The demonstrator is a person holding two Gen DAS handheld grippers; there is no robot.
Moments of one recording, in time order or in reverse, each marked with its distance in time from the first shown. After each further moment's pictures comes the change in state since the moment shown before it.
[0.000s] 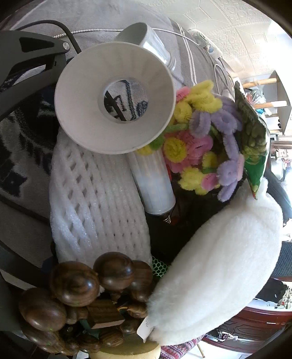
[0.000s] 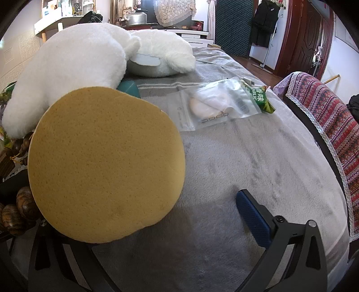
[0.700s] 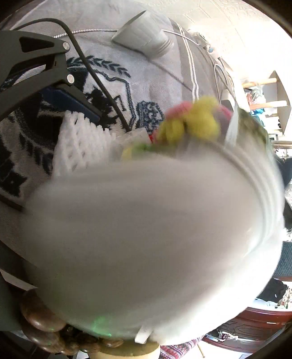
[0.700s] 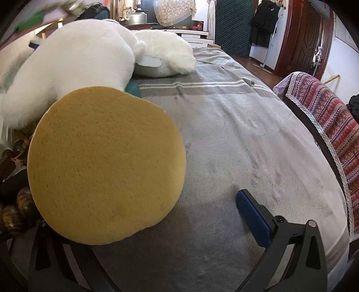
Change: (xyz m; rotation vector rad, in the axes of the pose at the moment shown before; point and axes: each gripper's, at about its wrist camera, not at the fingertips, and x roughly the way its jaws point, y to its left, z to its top) left arm 0.015 0.012 0.012 0.000 -0.001 -0.001; right arm 0.000 0.000 0.000 0.000 0.000 0.001
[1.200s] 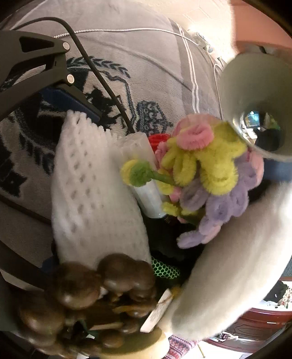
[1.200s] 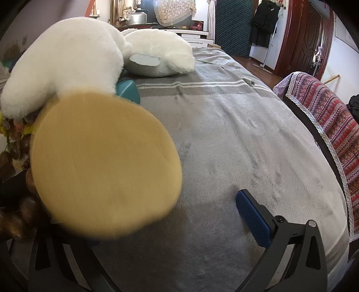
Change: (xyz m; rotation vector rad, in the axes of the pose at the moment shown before) left arm 0.015 0.002 0.024 0.001 0.003 0.001; right arm 0.000 0.001 0.001 0.000 -0.001 0.000
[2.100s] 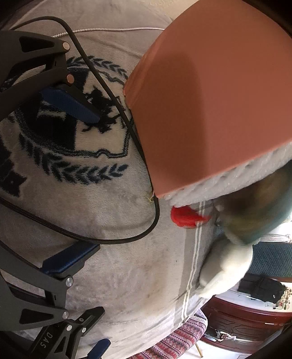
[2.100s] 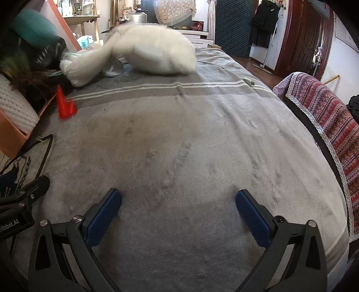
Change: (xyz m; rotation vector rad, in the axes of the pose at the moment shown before) left arm -0.001 0.024 0.003 -0.010 0.000 -0.009; right arm 0.007 -0.004 0.003 -0.003 0.001 -0.002
